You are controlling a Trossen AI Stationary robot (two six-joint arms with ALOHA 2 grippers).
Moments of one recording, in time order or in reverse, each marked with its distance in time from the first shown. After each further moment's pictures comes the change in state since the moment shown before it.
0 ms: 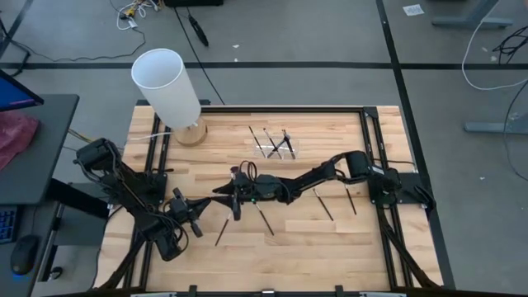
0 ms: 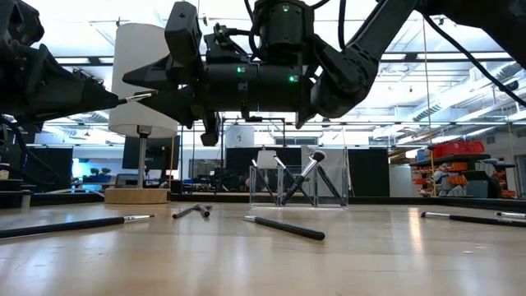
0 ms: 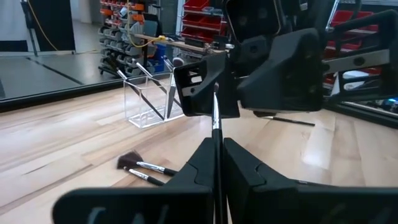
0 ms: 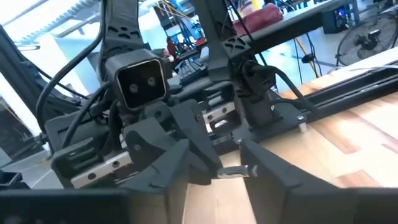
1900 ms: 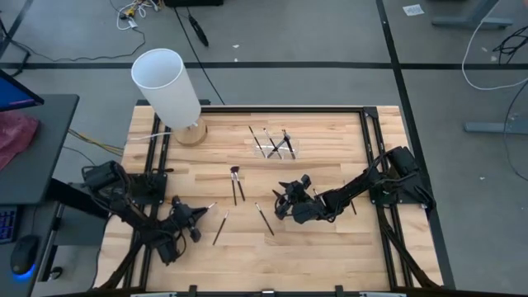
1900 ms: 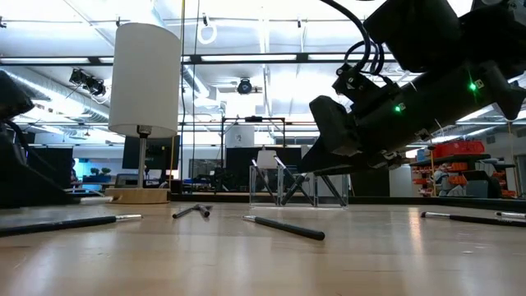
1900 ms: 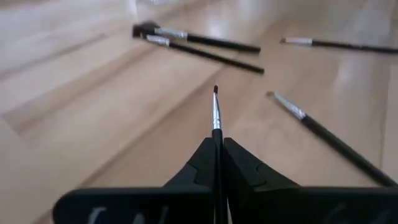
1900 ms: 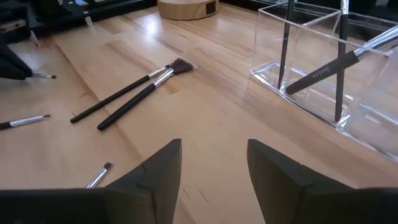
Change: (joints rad) left arm -0.090 0.260 0.005 -0.105 0.396 -0.307; right arm 0.236 -0.417 -0.635 -0.483 0.834 0.207
